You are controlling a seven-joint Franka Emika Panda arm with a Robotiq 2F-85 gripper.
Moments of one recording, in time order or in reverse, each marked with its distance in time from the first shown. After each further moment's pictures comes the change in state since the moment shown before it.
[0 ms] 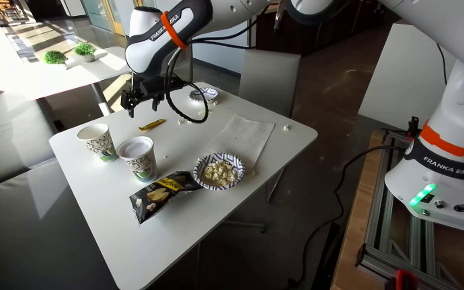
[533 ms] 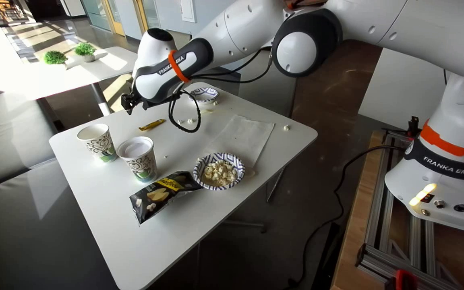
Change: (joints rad) arm 0.000 0.285 -0.049 0.330 -0.014 0.235 -0.017
